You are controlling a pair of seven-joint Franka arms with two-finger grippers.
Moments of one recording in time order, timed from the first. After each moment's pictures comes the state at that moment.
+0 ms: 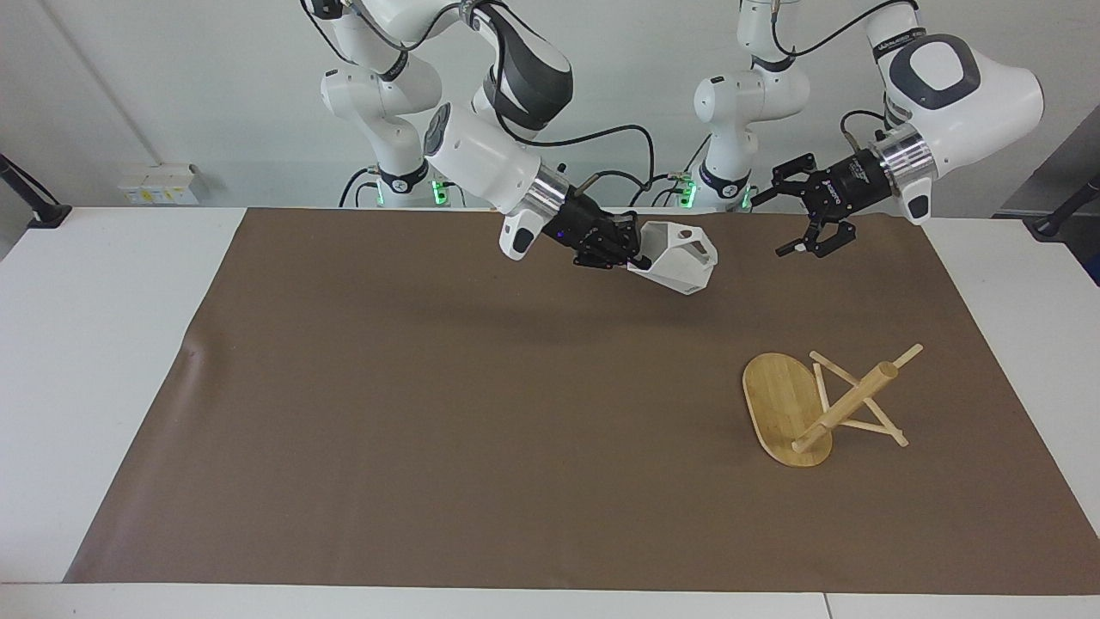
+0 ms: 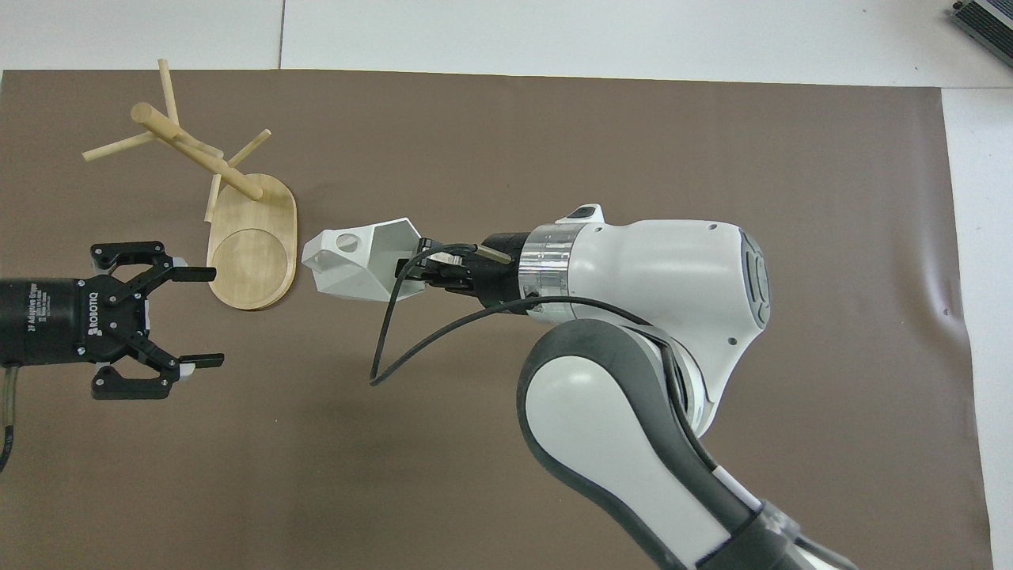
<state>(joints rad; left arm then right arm) 0.11 -0.24 -0.02 -2.15 -0.99 1.74 -1.51 0.18 0.19 0.45 -1.80 0.96 2.45 0.19</state>
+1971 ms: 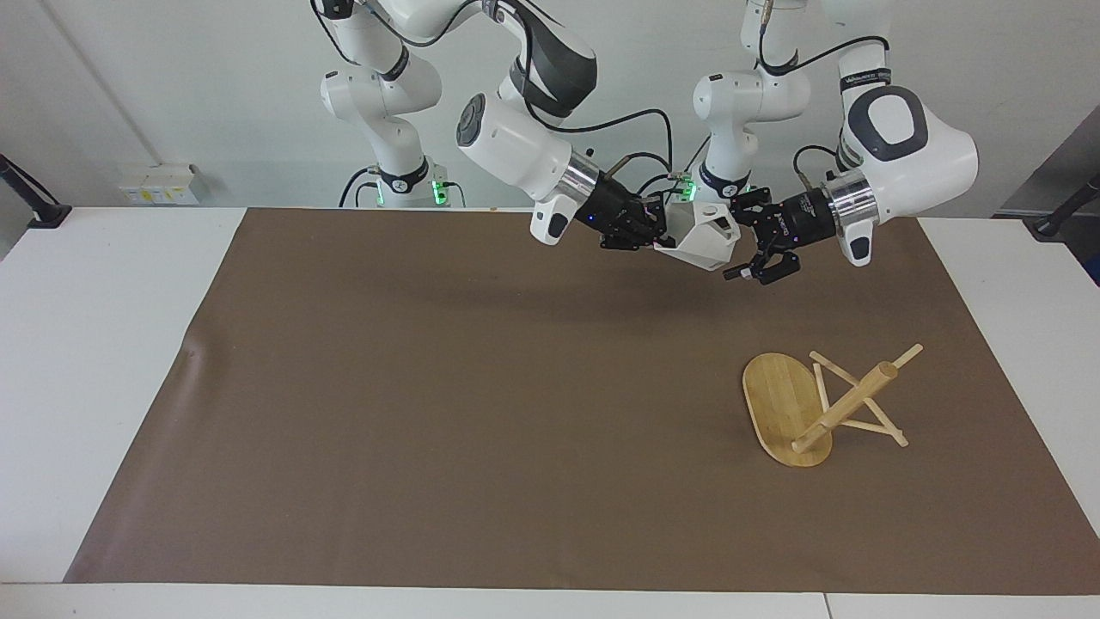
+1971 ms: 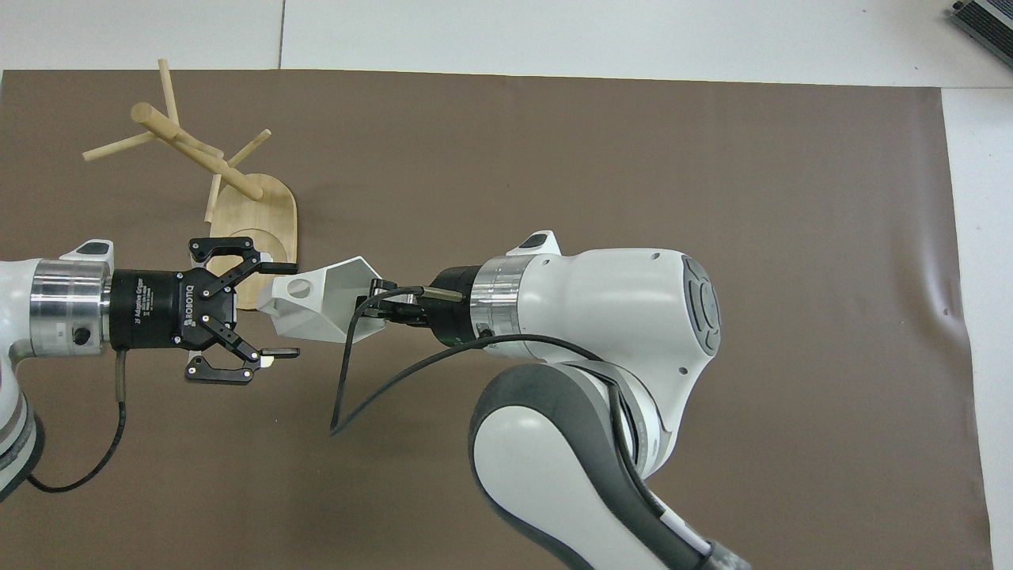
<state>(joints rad) 0.01 -0.15 -0.03 -2.19 -1.12 1.80 -1.26 0.24 0.19 0.45 -1.80 0.96 2.45 0.19</state>
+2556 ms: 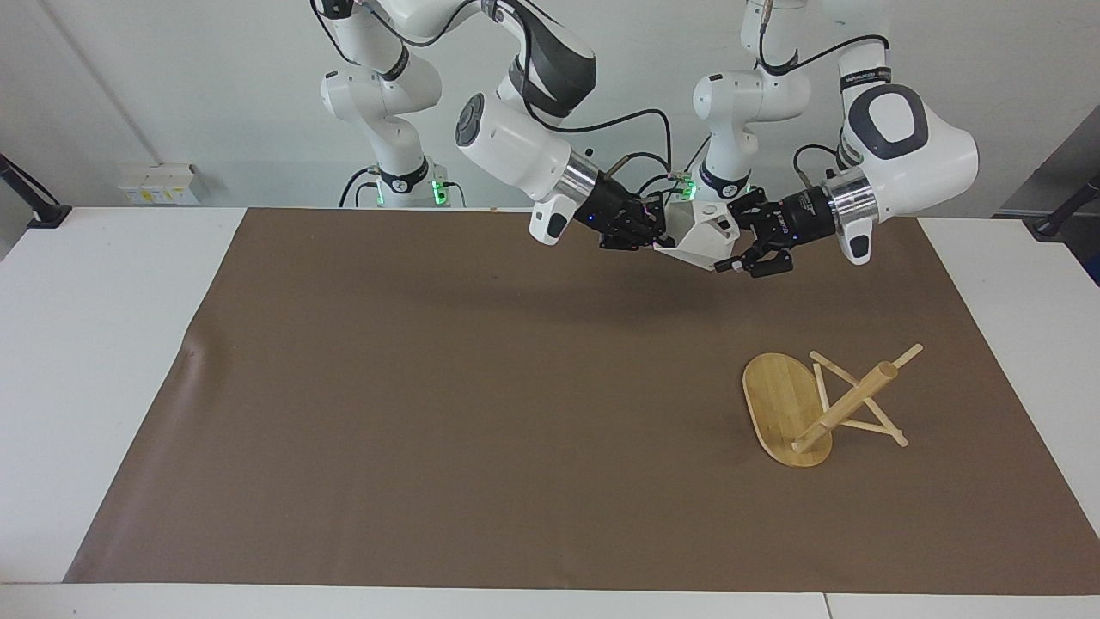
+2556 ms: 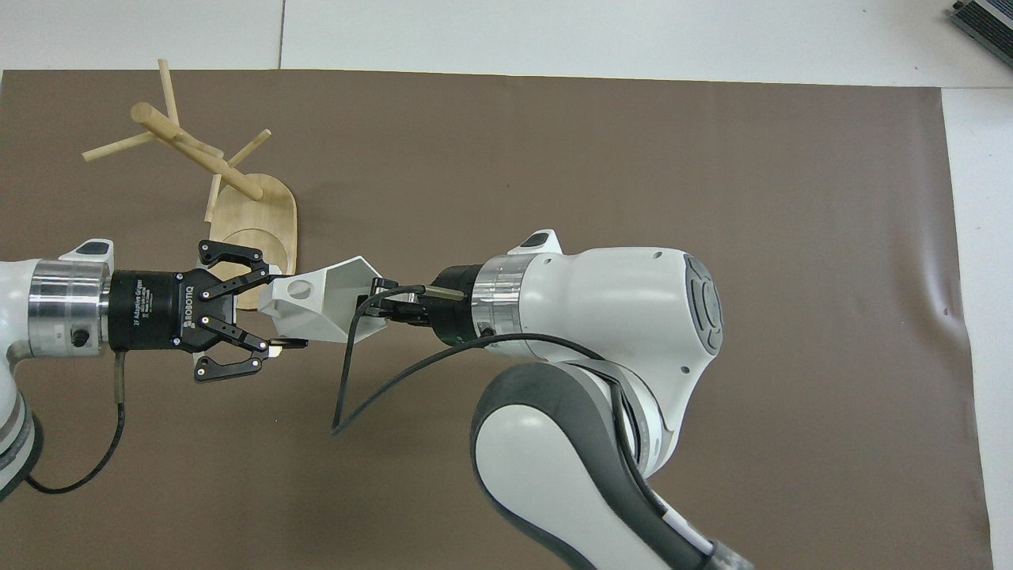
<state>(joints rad) 0.01 -0.16 -0.03 -2.19 -1.12 1.79 -1.25 0.24 0.19 0.45 -1.80 0.96 2.45 0.19</state>
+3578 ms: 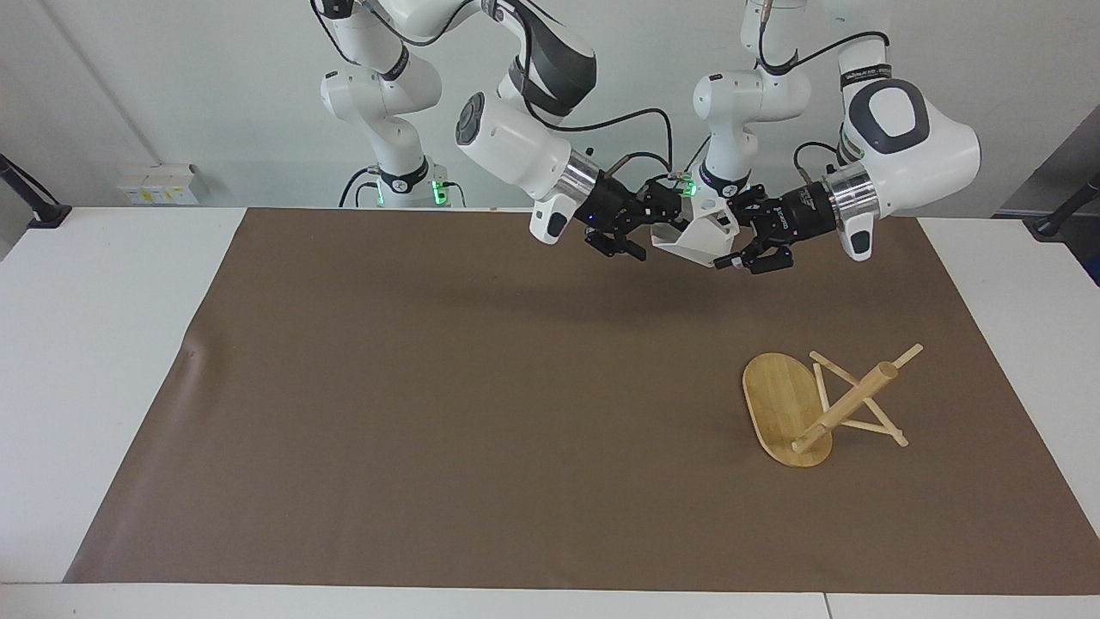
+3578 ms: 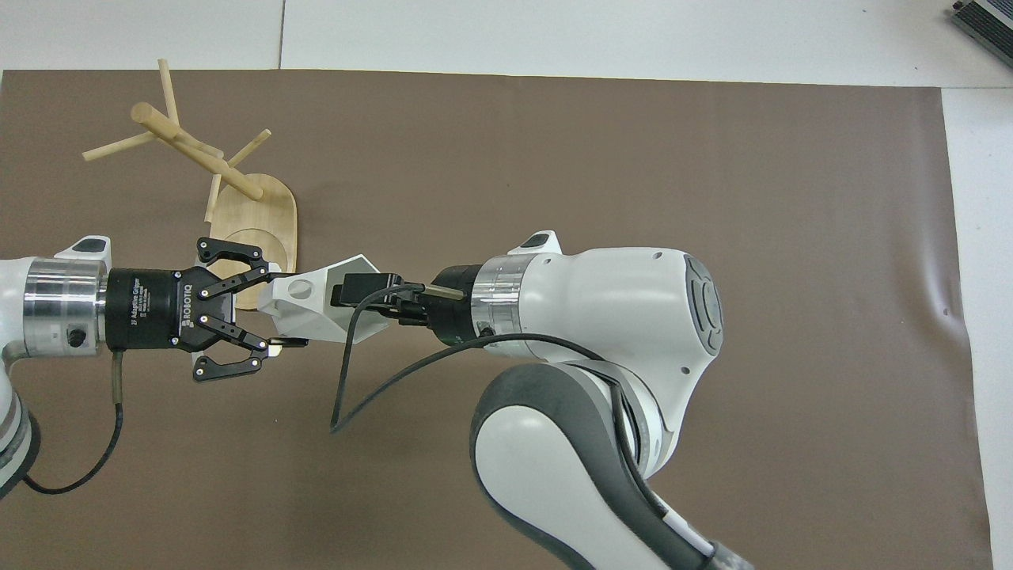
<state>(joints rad) 0.01 -0.17 -0.03 -2.18 -1.12 1.79 -1.25 0.24 0.18 0.45 -1.80 0.96 2.45 0.21</state>
